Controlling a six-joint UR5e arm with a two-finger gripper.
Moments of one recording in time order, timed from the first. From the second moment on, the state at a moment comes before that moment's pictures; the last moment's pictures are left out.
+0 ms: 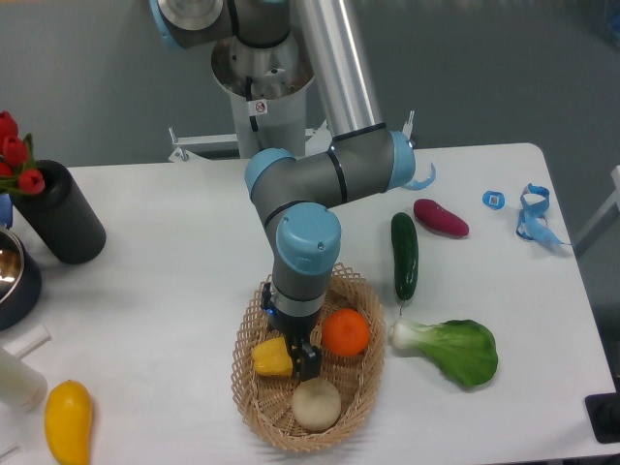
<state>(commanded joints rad) 2.35 -2.09 -1.66 -0.83 1.39 1.45</state>
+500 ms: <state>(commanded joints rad) 2.38 -2.02 -1.66 -0.82 1.39 1.41</state>
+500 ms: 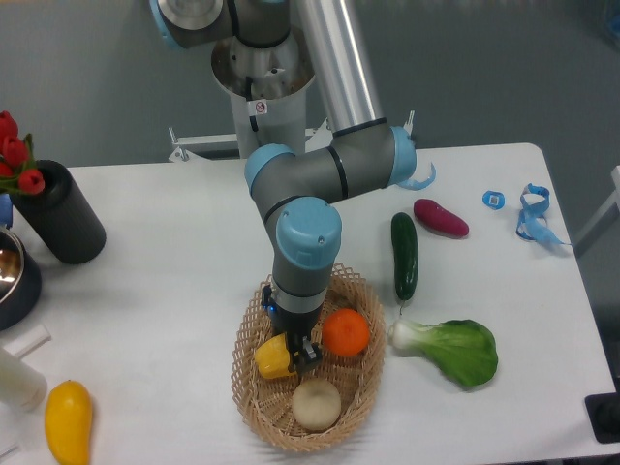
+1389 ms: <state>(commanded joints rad) 2.50 -1.94 -1.50 -0.77 1.36 1.00</state>
